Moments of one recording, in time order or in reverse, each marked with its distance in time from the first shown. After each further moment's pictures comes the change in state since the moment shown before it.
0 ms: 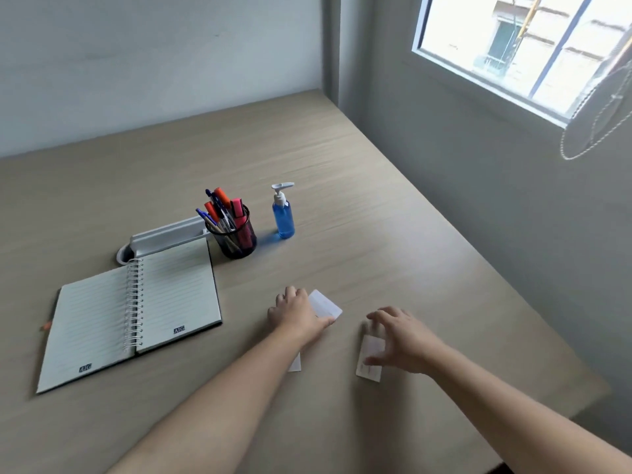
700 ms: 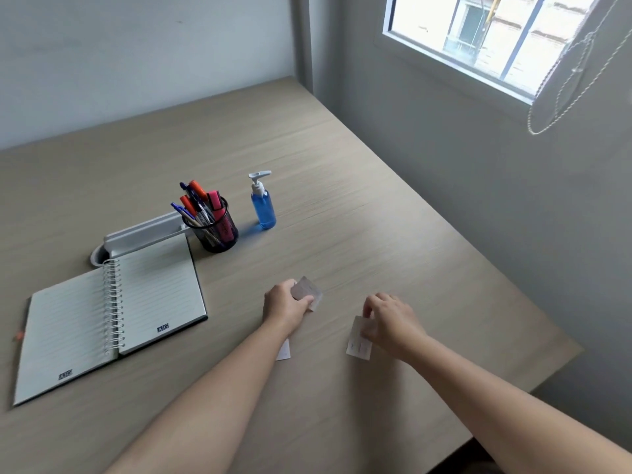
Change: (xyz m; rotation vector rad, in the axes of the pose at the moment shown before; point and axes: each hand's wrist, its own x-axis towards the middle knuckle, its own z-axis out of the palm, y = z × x) left_hand -0.002 -0.008 0.006 -0.577 0.074 0.023; right_hand 0.001 -0.004 0.016 -0.004 0.201 0.089
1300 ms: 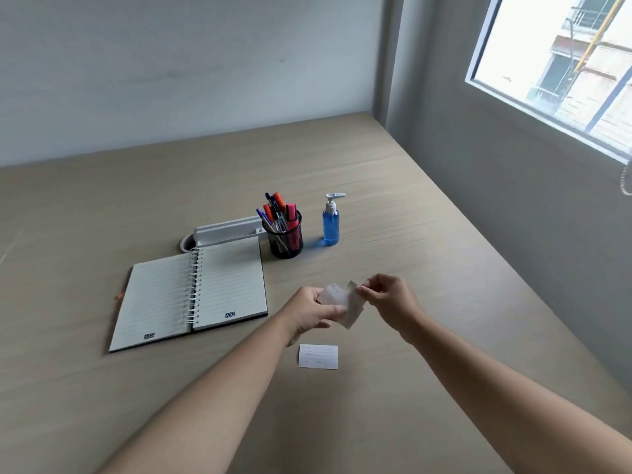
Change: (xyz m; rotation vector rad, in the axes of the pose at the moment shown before) left_hand -0.022 -0.019 -0.079 -0.498 -0.336 0.010; right_hand 0.032 -0.105 -0.041 0.895 0.038 -0.061
